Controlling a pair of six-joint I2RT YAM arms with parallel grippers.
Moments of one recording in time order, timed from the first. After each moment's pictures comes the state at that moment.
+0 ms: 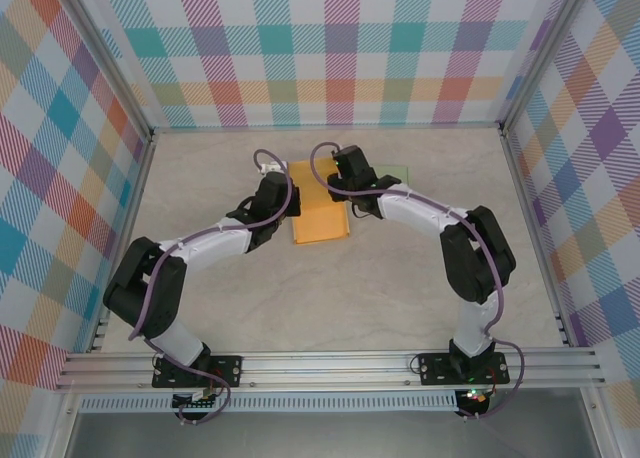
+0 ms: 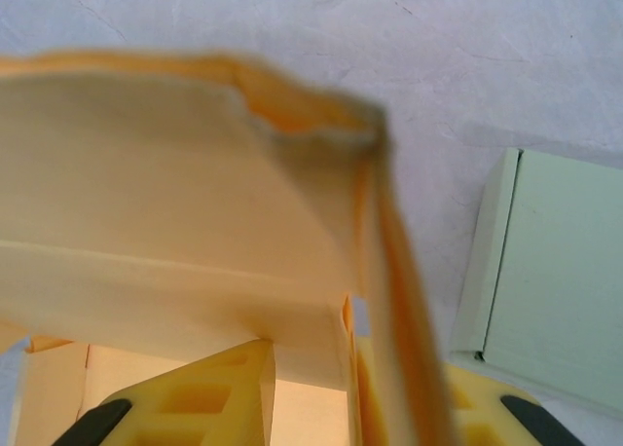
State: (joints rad) left arm -0.57 1.61 0.97 0.05 -0.35 -0.41; right arm 0.64 1.88 1.39 -0.25 0.18 0.31
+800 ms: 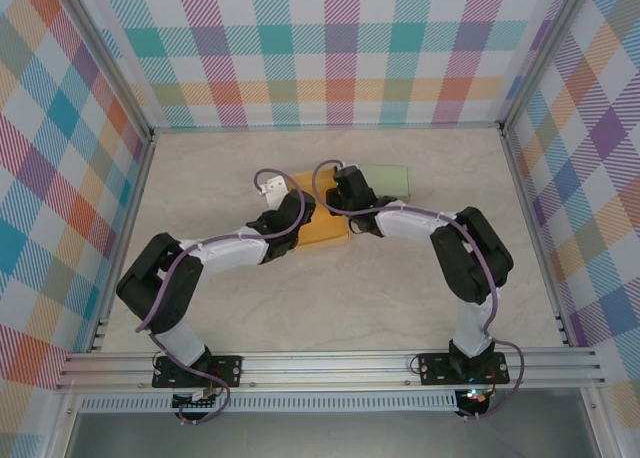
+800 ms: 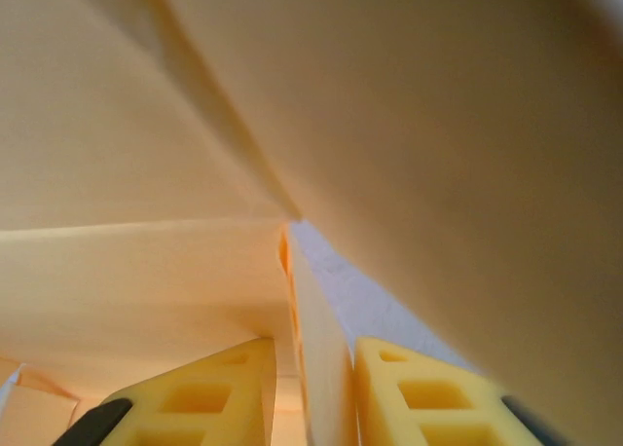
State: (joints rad) left arm -0.70 1.67 0.93 0.05 -0.64 -0.79; right arm 0.67 1.89 1.18 0.01 0.18 0.42
